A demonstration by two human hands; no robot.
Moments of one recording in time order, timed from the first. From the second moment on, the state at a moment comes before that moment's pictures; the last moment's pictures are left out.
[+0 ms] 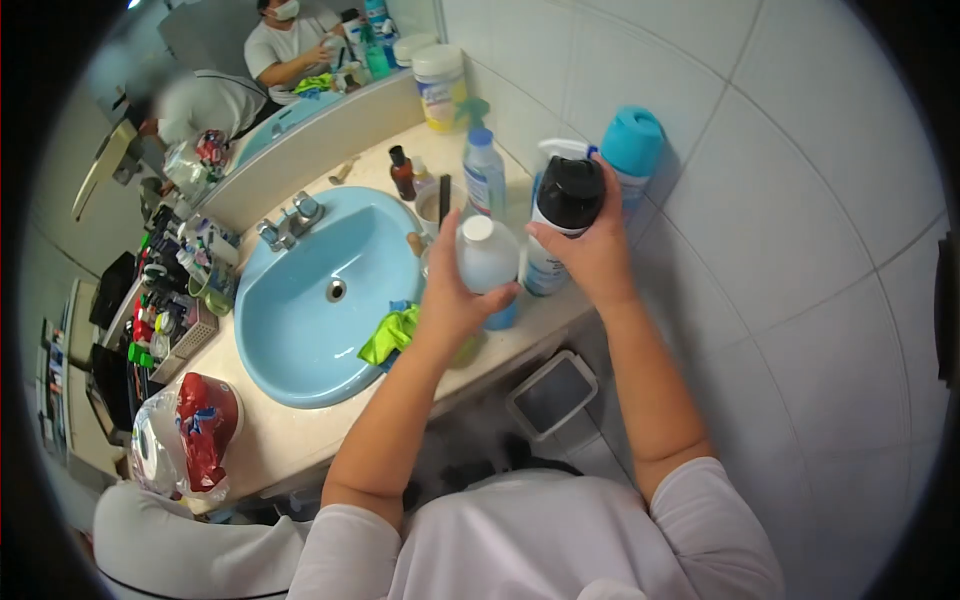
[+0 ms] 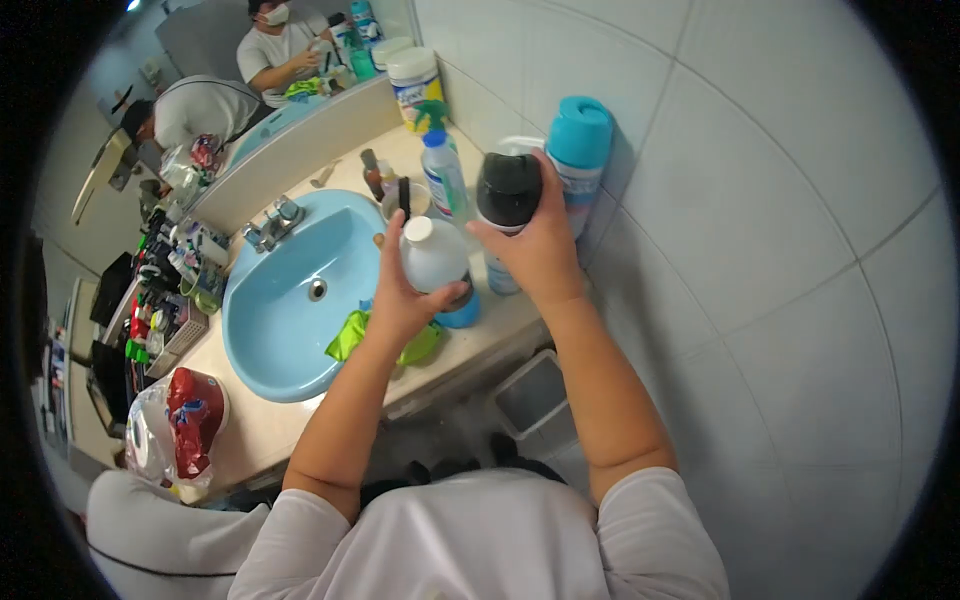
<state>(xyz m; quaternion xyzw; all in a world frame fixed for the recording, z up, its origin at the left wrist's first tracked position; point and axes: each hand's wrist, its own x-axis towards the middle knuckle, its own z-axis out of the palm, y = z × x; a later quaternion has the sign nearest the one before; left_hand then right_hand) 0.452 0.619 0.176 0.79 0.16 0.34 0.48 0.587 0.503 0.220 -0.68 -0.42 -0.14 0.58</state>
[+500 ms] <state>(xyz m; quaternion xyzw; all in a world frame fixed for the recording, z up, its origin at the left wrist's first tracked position) 0.425 0.622 0.192 0.84 0.15 0.26 0.45 0.512 0.386 0.201 -0.67 -0.38 -0.12 0.63</state>
